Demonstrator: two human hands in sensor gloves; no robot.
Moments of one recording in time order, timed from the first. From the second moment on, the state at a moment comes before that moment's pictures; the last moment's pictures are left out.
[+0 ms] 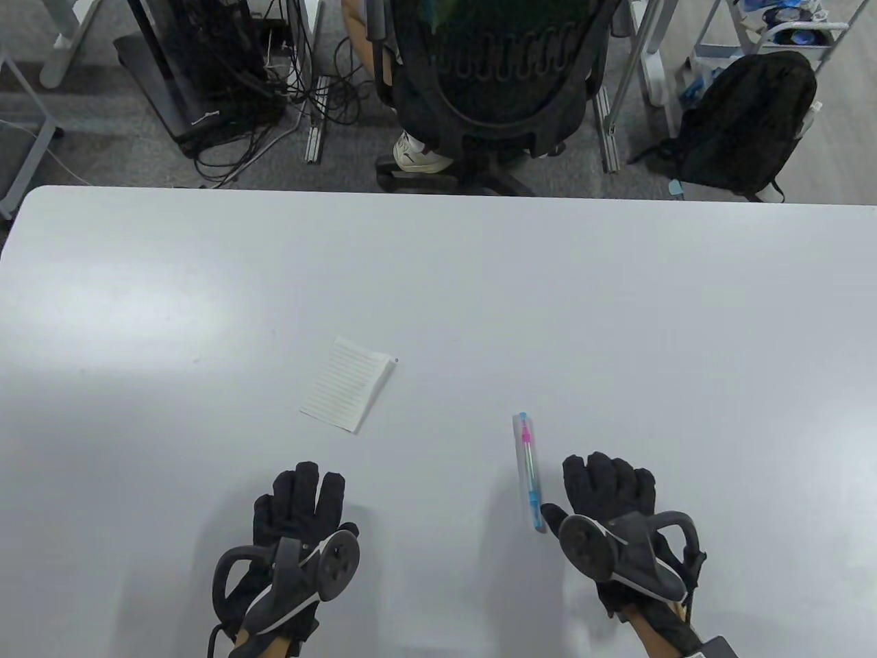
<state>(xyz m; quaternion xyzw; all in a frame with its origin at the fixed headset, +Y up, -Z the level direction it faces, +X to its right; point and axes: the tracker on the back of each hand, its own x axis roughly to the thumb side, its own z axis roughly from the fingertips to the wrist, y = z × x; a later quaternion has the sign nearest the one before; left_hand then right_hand) -0.172 -0.730 -0.097 -0.10 -0.07 -0.04 0.99 0.160 -0.714 -0.130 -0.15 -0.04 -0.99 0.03</state>
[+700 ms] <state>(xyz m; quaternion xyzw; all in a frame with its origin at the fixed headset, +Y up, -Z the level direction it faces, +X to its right) -0.170 -0.730 -0.097 -0.10 -0.07 -0.04 0.99 0.121 -0.735 -0.153 -0.10 -0.09 -0.99 0.09</state>
